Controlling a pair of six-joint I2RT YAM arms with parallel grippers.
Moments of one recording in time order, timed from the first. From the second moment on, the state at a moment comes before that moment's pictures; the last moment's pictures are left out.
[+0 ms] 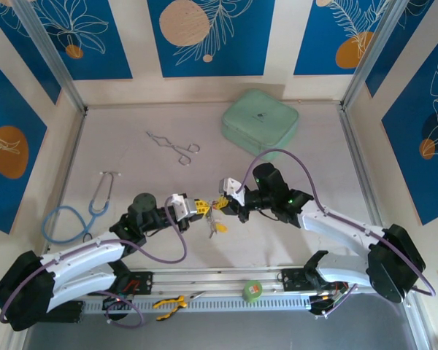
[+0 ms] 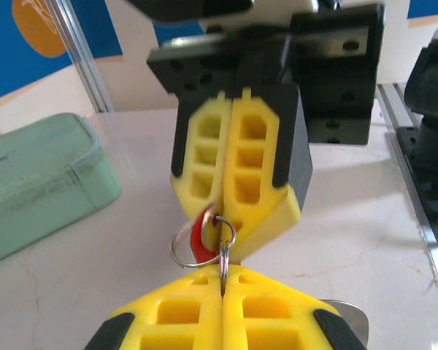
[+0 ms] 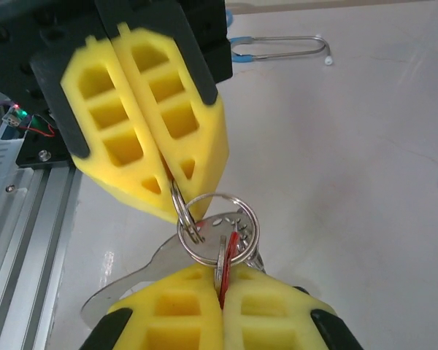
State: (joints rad) left arm -0.76 0.96 0.29 0.51 0.49 0.26; right arm 0.73 1.16 0.67 -0.08 -0.63 -0.37
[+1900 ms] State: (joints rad) left arm -0.73 0.83 0.38 0.15 -0.69 -0.13; right arm 0.75 1.61 0.98 -0.49 0.05 -0.60
